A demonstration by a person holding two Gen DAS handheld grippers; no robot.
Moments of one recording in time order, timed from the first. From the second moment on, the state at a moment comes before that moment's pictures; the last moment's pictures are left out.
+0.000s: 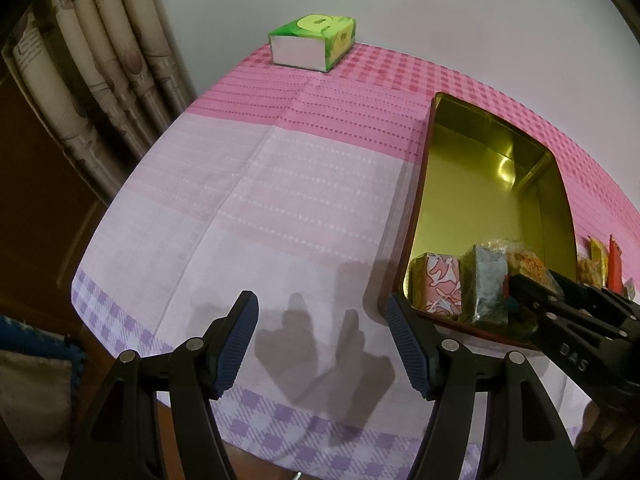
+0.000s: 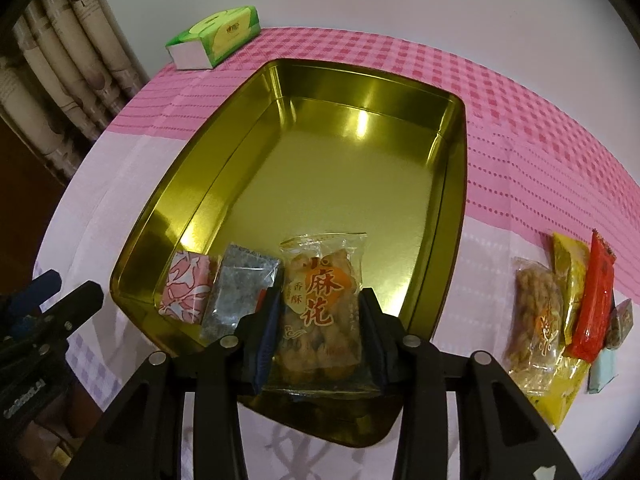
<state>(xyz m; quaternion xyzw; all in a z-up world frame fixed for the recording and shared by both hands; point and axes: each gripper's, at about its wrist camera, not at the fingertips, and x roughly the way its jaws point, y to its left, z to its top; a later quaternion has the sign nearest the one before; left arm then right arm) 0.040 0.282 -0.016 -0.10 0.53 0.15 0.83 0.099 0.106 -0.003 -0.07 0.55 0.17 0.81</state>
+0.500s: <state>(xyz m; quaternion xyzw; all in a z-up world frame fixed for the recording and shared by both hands) 0.039 0.281 -0.014 -0.10 0.52 0.16 0.83 0.089 0.003 0.052 -0.02 0.52 0.11 0.85</state>
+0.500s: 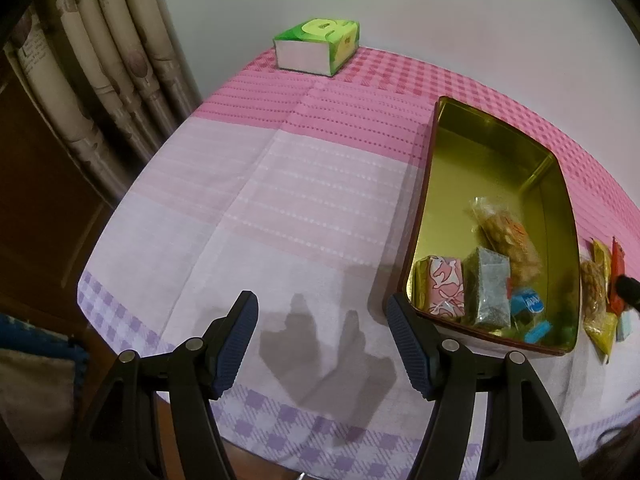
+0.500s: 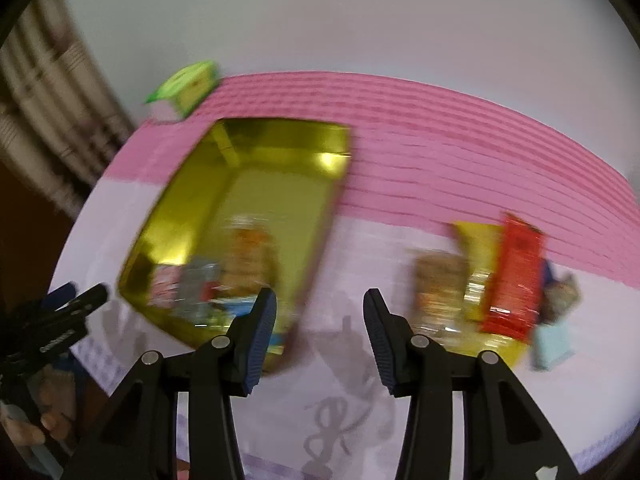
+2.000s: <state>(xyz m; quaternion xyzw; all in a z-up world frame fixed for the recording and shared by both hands) 0.067 0.161 0.020 -0.04 0.51 0.04 0.86 0.149 -0.172 0.000 0.04 0.57 -0.03 0.82</state>
